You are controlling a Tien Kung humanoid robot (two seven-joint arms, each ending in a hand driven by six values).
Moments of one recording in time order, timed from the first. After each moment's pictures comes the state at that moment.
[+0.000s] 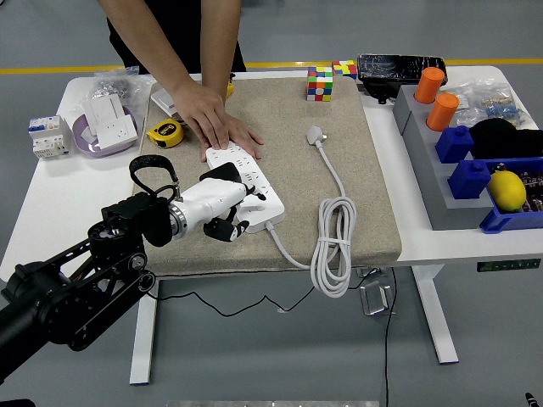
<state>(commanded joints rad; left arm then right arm) -0.51 0.20 -0.84 -1.29 2.11 -0.25 0.17 0.15 -0.29 0.32 0.44 -0.06 -0.47 -0.10</state>
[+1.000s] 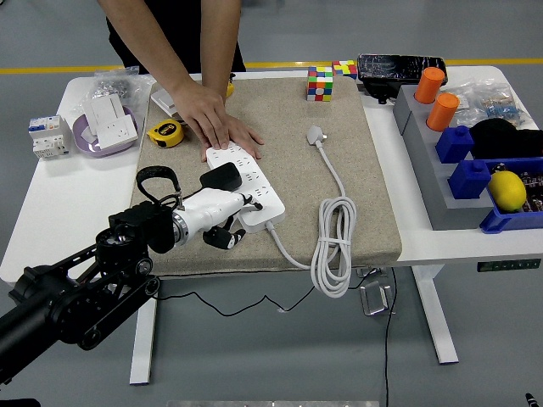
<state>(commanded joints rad) -0.52 0.18 -0.80 -1.19 2.13 -0.21 0.14 0.14 -0.29 0.32 0.44 -0.06 -0.47 -0.10</state>
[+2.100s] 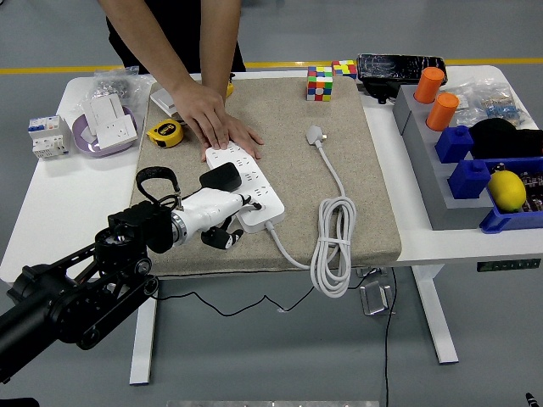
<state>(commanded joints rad) -0.52 0.19 -0.81 -1.21 2.14 -0.21 0.14 0.14 -0.29 0.32 0.44 -0.06 -0.47 -0.10</state>
